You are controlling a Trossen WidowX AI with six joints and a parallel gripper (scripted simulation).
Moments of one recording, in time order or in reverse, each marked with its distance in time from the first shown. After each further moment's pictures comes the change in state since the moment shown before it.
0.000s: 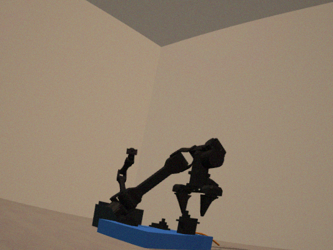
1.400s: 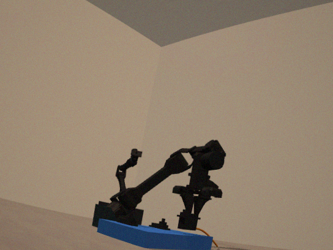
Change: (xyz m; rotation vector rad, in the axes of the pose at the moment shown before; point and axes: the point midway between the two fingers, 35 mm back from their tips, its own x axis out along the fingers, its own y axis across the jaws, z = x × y) arm 0.005 0.003 0.004 0.001 -0.005 0.003
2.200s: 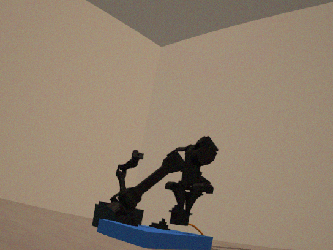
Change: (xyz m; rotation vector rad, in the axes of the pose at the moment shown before) arm -0.011 0.031 -0.012 0.010 -0.001 0.004
